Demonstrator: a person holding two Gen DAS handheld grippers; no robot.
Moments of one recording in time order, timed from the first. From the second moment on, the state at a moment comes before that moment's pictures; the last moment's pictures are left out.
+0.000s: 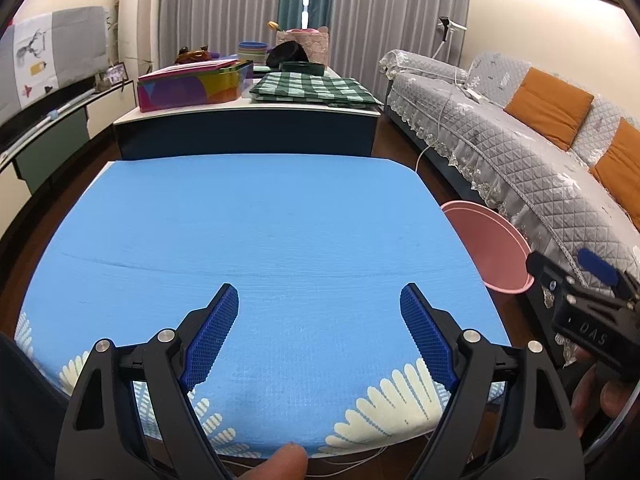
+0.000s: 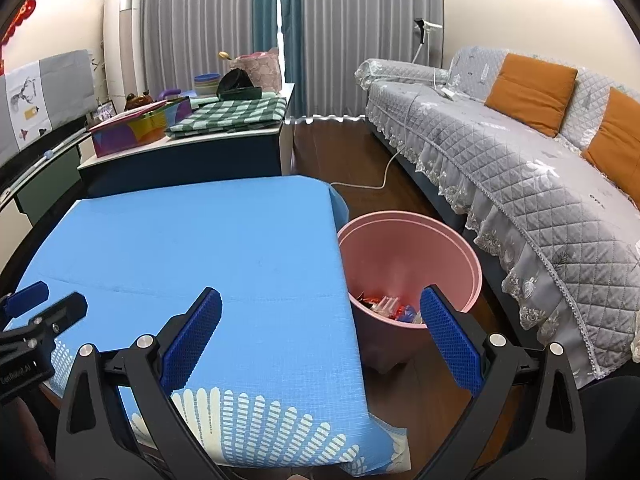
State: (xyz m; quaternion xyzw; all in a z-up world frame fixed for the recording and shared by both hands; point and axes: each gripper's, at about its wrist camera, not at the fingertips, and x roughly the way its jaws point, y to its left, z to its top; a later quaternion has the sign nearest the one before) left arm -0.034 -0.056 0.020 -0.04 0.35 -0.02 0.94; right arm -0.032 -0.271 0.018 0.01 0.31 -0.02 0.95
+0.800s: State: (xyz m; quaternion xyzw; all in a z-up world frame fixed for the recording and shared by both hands) left arm -0.024 -0.056 0.010 -0.04 0.36 -0.02 0.93; right arm -0.028 -0.275 0.019 0.01 0.30 -0.03 0.95
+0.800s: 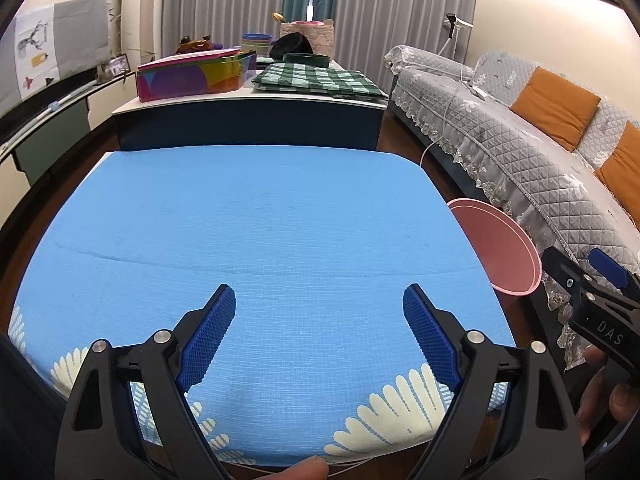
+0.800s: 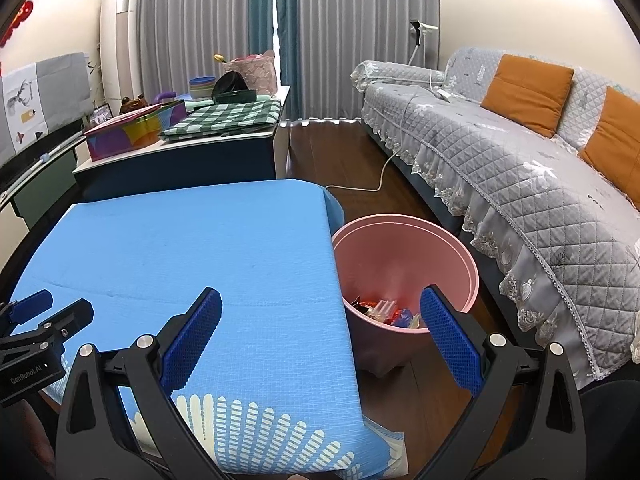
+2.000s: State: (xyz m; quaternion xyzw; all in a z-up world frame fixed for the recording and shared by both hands) left arm -0.022 -0.059 0.006 -0.04 0.37 -0.02 0.93; right arm -0.026 -0.273 0.017 0.01 0.30 -0.03 0.95
